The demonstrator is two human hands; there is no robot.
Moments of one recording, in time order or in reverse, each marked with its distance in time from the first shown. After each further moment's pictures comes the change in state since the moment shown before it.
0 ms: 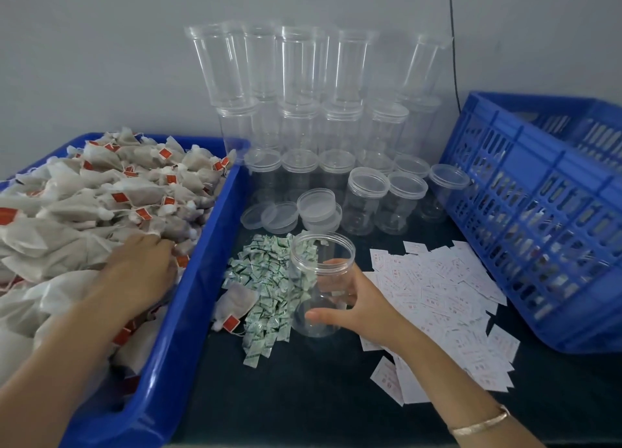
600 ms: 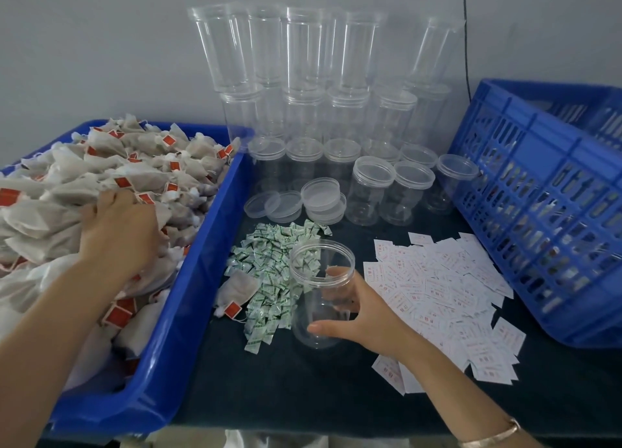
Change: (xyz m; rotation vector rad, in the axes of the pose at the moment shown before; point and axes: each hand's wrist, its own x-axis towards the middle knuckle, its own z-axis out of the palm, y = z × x) left_hand 0.013 -0.014 -0.007 0.197 0.206 -0.165; right_hand -0.013 0.021 0.008 -0.035 -0.046 0.005
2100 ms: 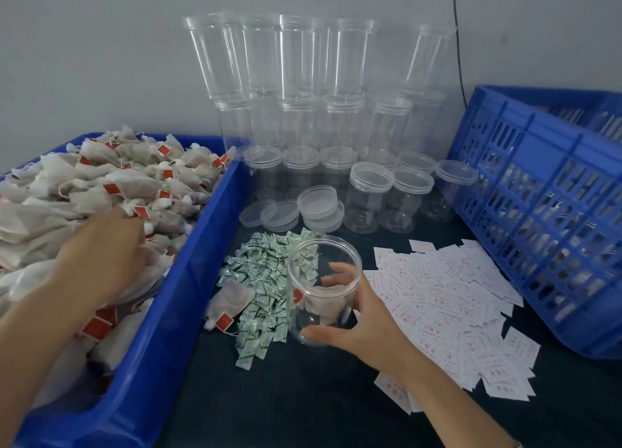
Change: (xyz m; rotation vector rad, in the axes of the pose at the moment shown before) left_hand -0.003 -0.012 0.017 -0.204 0.036 0.086; right_hand -0.002 -0.002 0.007 0.033 0.132 -0.174
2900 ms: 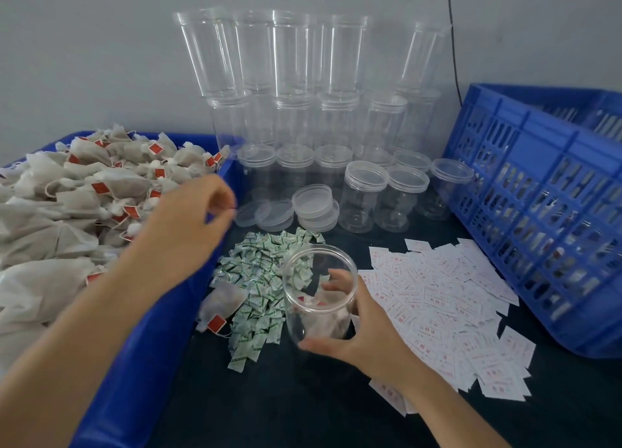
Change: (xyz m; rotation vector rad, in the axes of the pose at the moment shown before) left_hand -0.025 0.103 -0.054 -0.682 0.175 0.278; right_hand -0.008 0.010 -0.002 -0.025 0.023 -0.022
